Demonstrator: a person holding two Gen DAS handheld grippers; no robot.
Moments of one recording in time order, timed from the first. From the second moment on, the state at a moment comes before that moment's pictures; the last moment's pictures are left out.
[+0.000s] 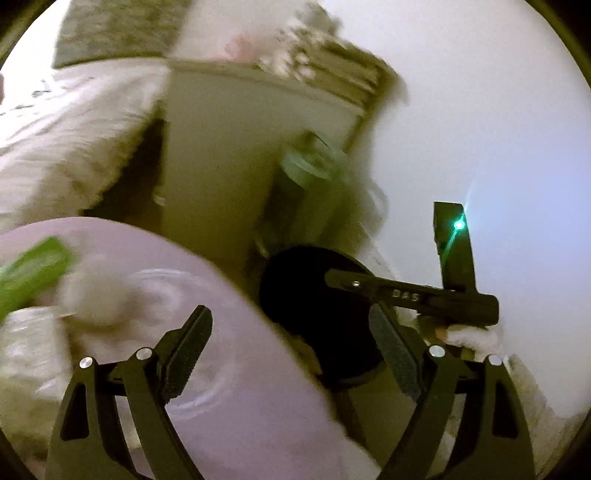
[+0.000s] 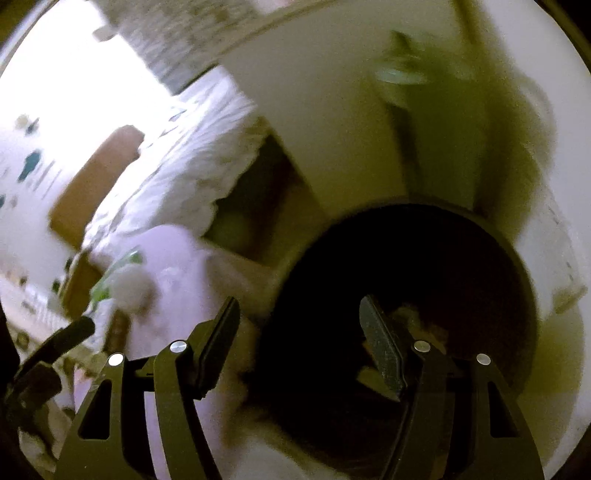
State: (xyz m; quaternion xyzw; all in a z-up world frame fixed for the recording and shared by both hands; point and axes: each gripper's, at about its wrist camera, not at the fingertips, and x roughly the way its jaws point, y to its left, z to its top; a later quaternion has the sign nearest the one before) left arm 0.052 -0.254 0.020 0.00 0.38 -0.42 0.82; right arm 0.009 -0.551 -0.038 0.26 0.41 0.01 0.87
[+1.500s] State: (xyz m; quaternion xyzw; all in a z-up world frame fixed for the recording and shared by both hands) left arm 0.066 0.019 -0.043 -0.01 0.44 -0.18 0.88; right arm 0.049 -0.249 -0.009 -0.05 0.44 0.30 0.85
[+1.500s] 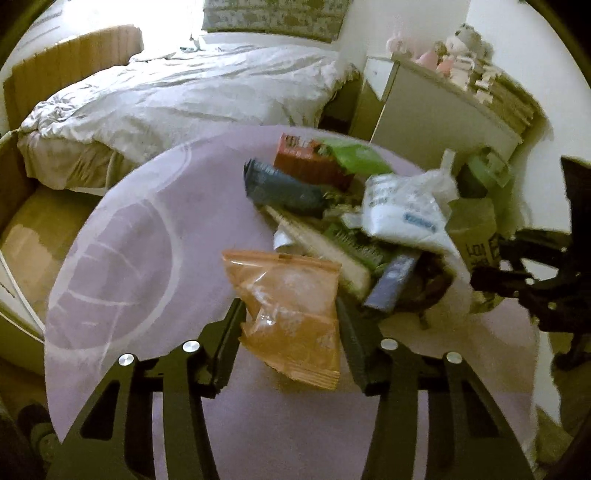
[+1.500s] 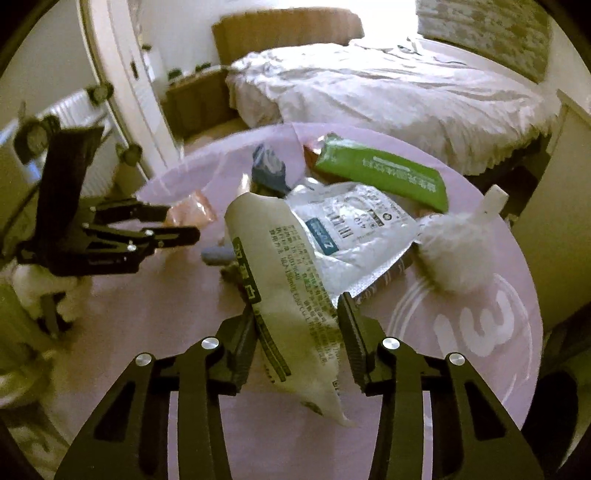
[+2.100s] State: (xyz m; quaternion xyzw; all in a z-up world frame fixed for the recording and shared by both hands) left arm 0.052 -0.172 0.023 0.02 0.39 -0.37 0.84; right arm 0.036 -0.432 0.000 0.17 0.40 0.14 0.89
